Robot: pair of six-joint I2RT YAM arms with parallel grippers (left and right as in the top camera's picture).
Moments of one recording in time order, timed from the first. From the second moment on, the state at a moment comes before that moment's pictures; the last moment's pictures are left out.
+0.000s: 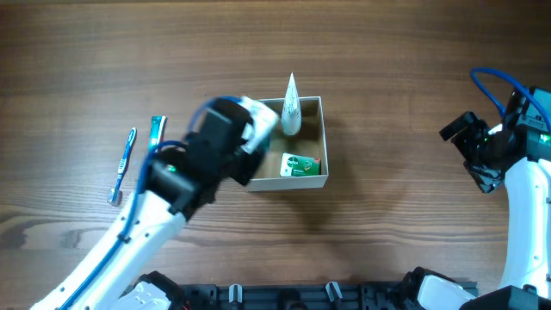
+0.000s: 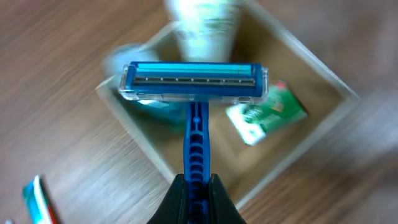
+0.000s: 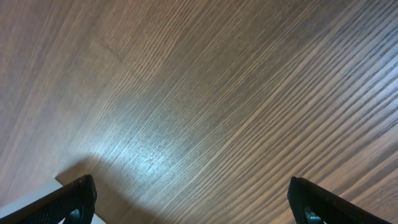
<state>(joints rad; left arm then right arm) -0.62 1.25 1.11 -0.78 -0.04 0.14 -0.37 1.33 1.11 -1.01 -0.08 0.56</state>
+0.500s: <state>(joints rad) -0.71 1.49 1.11 -0.64 -0.04 0.42 -0.37 1.33 1.11 -1.01 -0.09 0.53</state>
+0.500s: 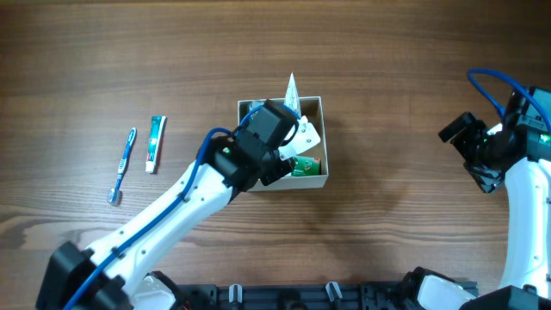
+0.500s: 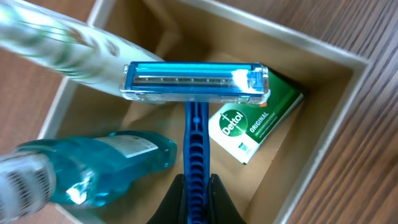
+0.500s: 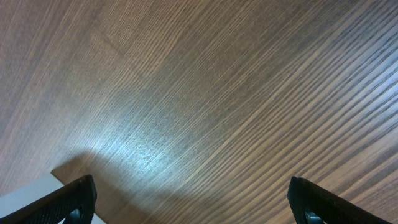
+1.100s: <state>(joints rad) -0.64 1.26 1.12 -0.78 -0.17 0.29 -0.37 1.33 1.11 -1.01 -0.09 0.50</state>
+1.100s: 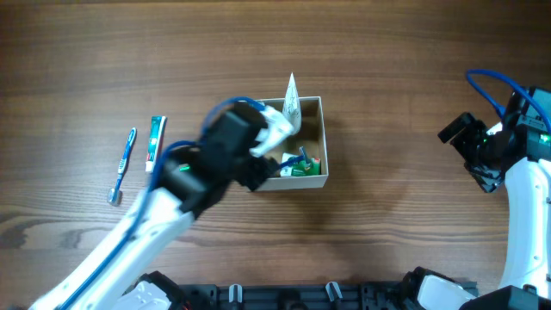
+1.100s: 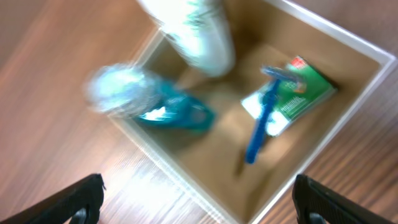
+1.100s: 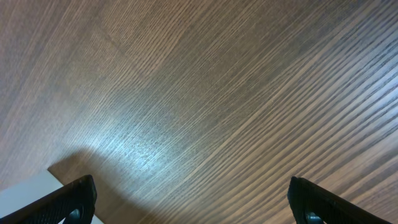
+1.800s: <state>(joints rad) 0.12 1.72 1.14 -0.76 0.09 0.10 -0.37 1.33 1.11 -1.01 -0.09 0.48</state>
